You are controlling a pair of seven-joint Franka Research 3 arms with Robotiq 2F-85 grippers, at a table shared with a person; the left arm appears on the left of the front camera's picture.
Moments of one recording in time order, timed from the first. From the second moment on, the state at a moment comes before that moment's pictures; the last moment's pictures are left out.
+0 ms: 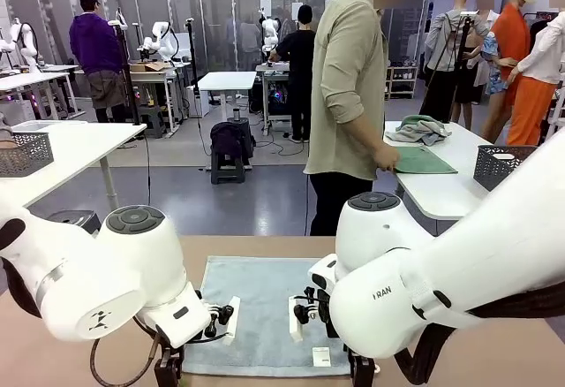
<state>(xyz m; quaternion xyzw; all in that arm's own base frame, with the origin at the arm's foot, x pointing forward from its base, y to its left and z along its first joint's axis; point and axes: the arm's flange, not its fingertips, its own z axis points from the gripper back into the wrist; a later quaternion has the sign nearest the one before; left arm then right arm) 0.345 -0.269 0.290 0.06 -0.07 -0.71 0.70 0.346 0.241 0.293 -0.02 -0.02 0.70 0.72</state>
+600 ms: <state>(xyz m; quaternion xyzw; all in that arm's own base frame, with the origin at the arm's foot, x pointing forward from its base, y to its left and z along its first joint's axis) 0.348 -0.266 0.289 0.07 -0.07 -0.72 0.69 0.349 0.243 0.292 -0.02 -0.02 0.70 0.71</state>
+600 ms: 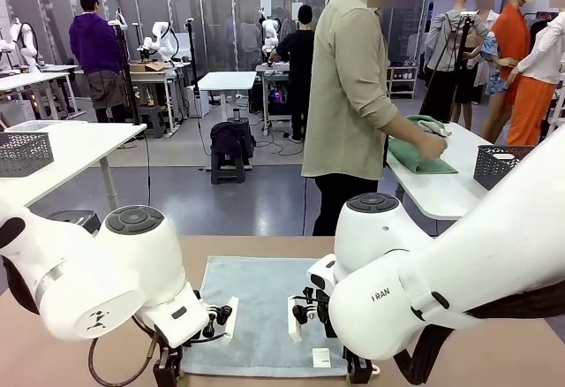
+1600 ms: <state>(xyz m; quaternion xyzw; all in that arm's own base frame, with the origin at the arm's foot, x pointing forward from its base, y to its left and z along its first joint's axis) 0.353 -0.263 0.296 0.08 -0.08 -0.72 0.69 0.351 0.244 0.295 -0.03 -0.03 0.70 0.71</state>
